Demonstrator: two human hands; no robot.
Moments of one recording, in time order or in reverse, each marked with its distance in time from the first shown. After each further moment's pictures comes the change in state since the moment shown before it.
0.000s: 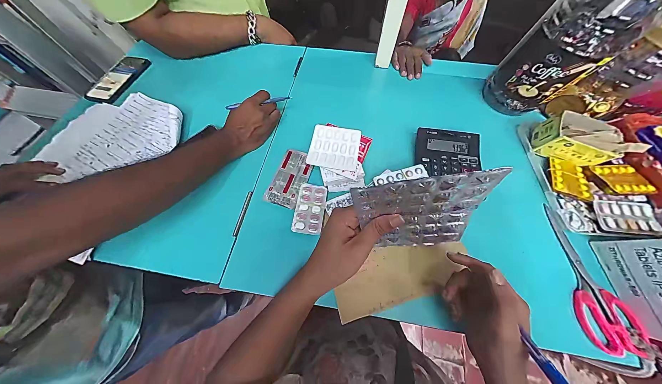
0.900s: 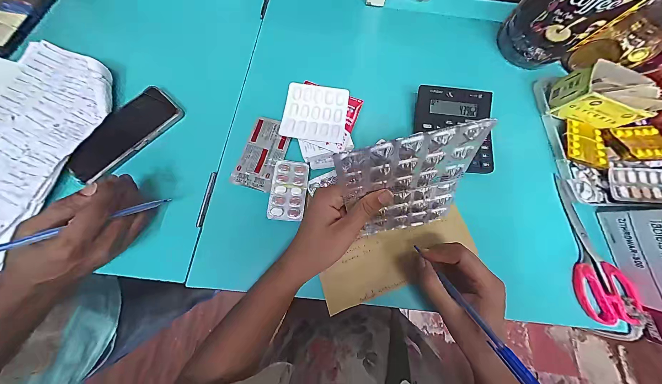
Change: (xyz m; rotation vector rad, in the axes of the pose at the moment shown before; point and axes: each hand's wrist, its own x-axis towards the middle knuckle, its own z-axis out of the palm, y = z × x) left_hand -0.001 -0.023 -0.004 0.033 0.013 -0.148; right_hand -0.005 0.014 0.013 -0.382 -0.011 -0.144
